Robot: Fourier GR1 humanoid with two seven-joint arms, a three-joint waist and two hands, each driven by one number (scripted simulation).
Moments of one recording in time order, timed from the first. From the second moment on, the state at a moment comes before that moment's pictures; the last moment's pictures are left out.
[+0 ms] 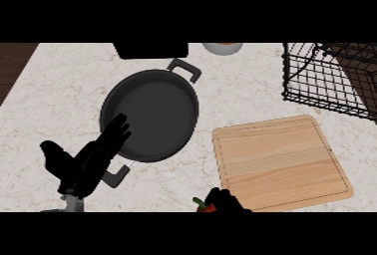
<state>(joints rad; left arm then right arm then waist) 0.02 0.13 -0.11 -1.66 0.24 -0.11 0.31 0.09 -0.02 0.97 -1.75 1.47 -0.17 1.24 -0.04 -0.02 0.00</state>
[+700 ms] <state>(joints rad) 0.00 0.12 -0.12 -1.65 0.24 -0.12 0.31 -0.05 -0.10 1.01 -1.79 1.78 -0.12 1.17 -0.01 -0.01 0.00</state>
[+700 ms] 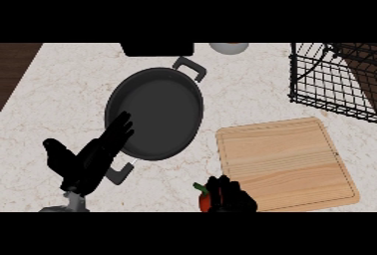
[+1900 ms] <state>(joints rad) -0.04 0.11 -0.16 -1.65 0.23 -0.14 0.31 -0.15 -0.08 0.91 -1.76 1.64 -0.20 1.11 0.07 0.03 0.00</state>
